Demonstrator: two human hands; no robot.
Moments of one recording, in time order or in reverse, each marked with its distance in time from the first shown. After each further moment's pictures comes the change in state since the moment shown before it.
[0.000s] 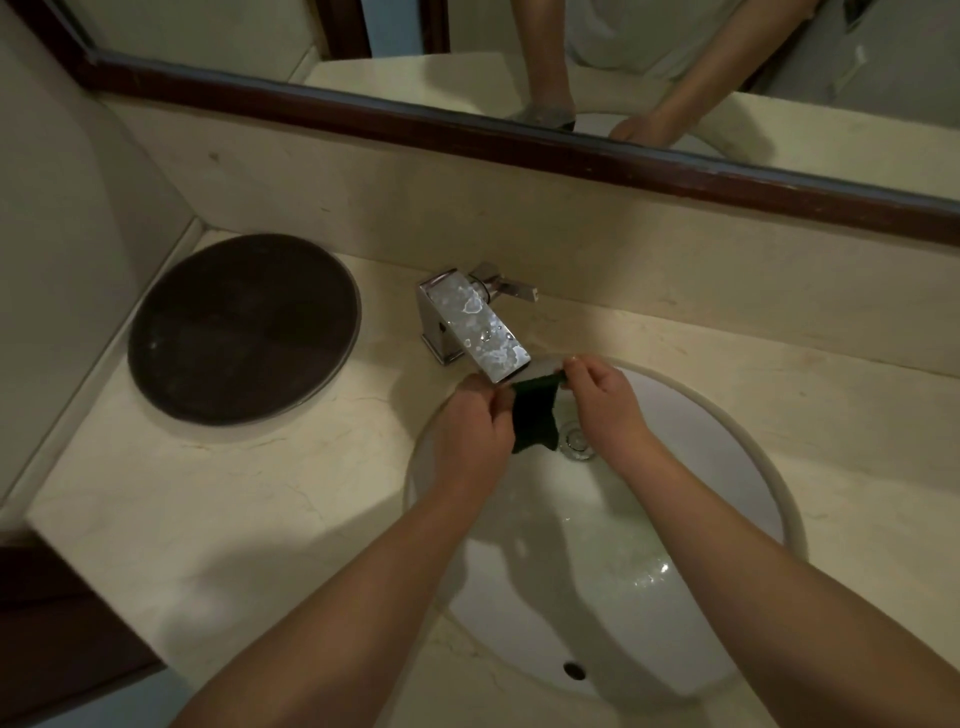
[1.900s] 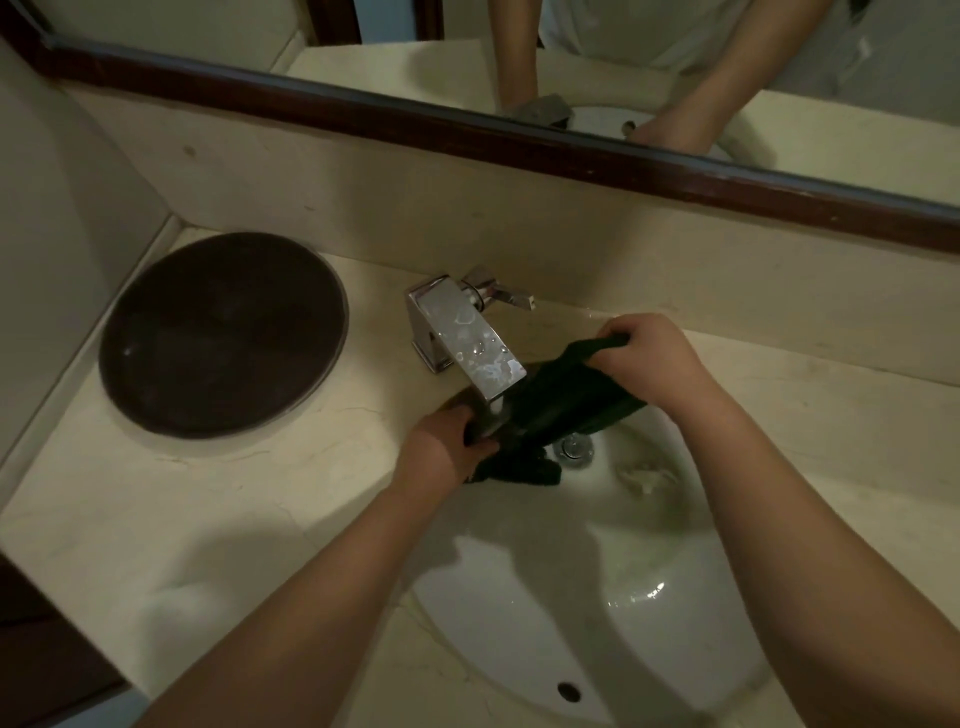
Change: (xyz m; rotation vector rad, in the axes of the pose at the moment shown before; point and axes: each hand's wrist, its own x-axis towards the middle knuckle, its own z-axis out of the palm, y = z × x) left_hand 0.023 -0.048 0.009 0.179 -0.383 -0.042; right_hand 0.047 -0.045 -0.049 -0.547 -0.092 0.031
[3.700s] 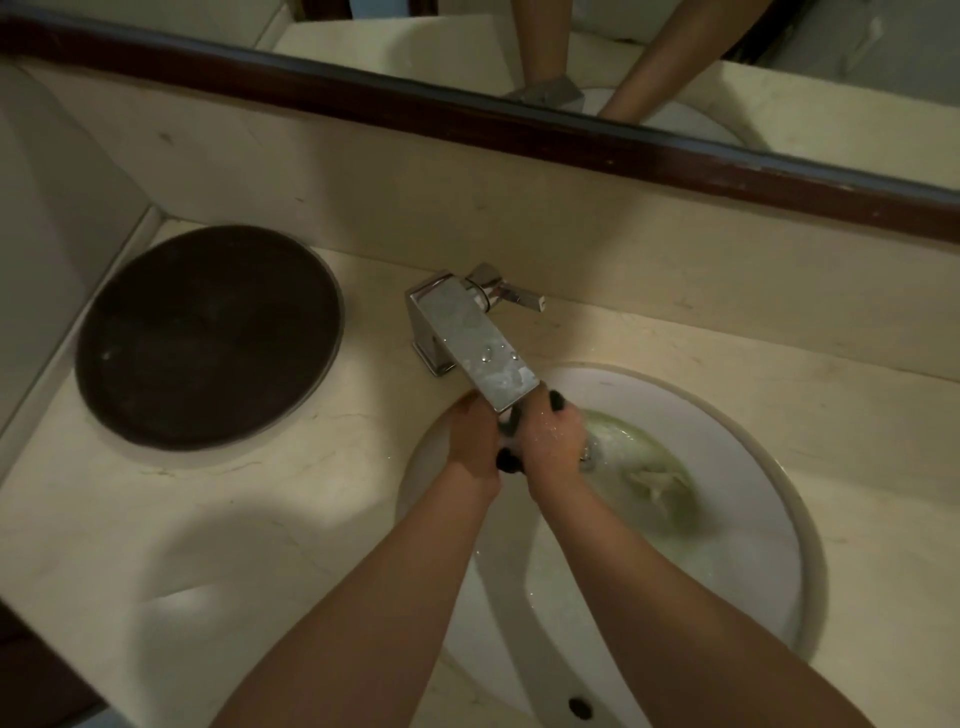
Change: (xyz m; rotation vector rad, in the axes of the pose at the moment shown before) left_hand 0.027 0.038 0.023 -1.458 0.031 -0.500; right_hand -0.016 -0.001 0.153 0.683 0.251 0.364
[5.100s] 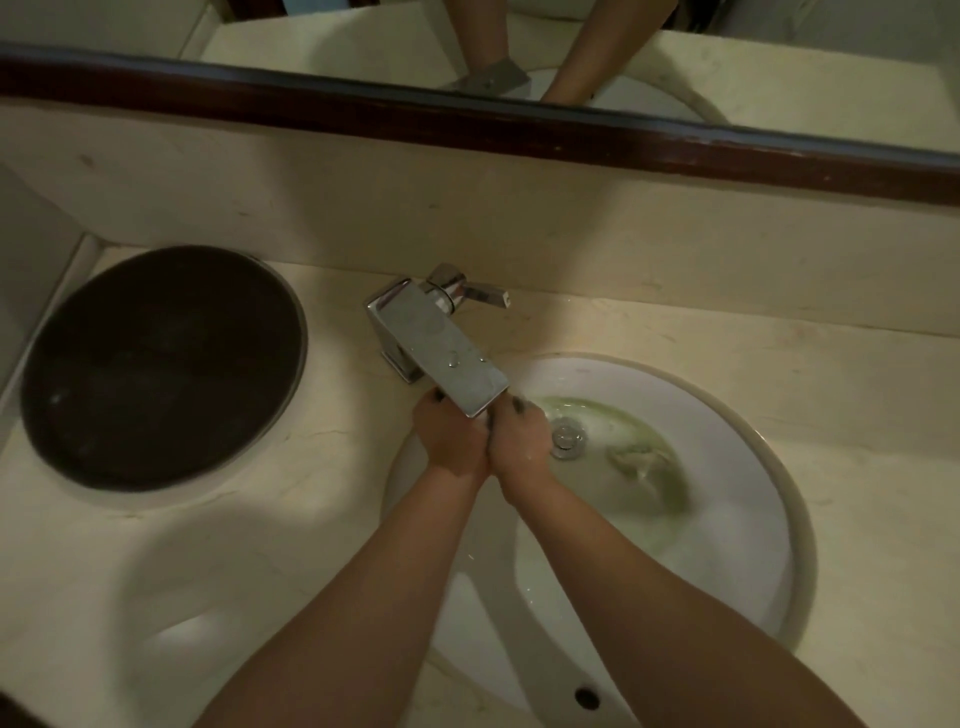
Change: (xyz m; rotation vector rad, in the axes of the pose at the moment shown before) left_hand 0.008 0.001 0.007 0.229 0.124 0.428; right_hand -0.012 -0.009 0.002 -0.061 -0.068 0.089
